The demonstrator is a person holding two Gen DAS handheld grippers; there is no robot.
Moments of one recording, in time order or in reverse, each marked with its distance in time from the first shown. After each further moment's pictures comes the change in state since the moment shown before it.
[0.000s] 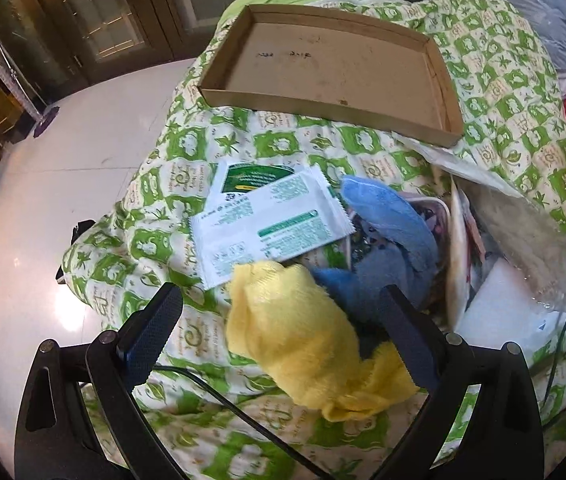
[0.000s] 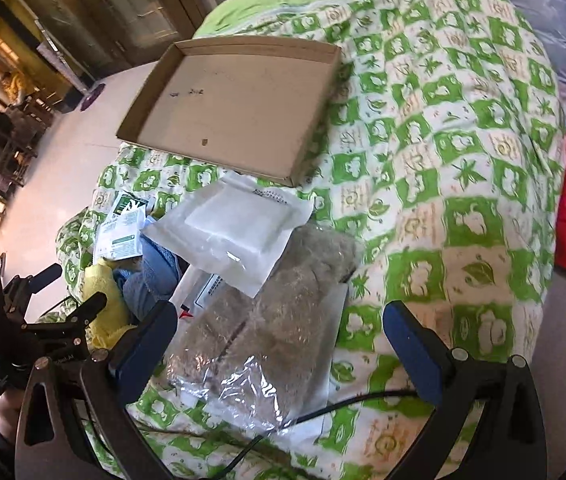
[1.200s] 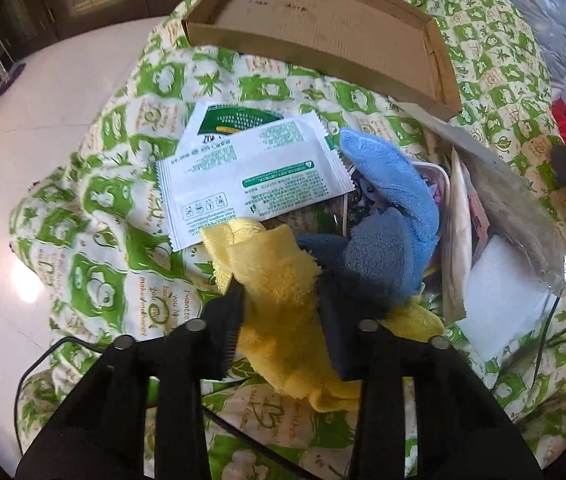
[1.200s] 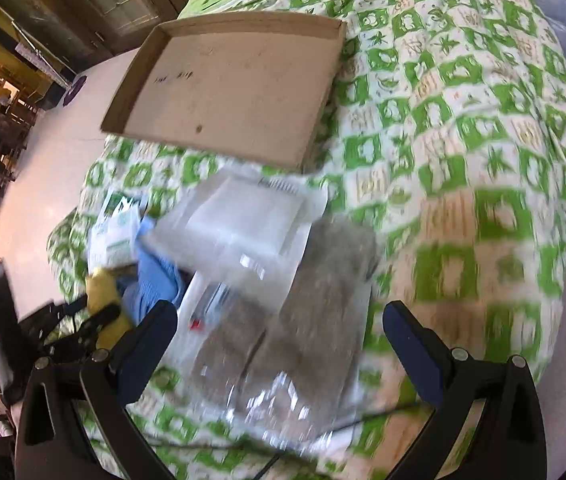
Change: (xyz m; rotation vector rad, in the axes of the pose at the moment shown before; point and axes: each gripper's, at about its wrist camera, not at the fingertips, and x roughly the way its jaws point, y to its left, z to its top) left arm 0.029 0.012 -0.012 -0.058 0.126 -0.169; right arm 0.037 0.011 0.027 0.046 0.100 0.003
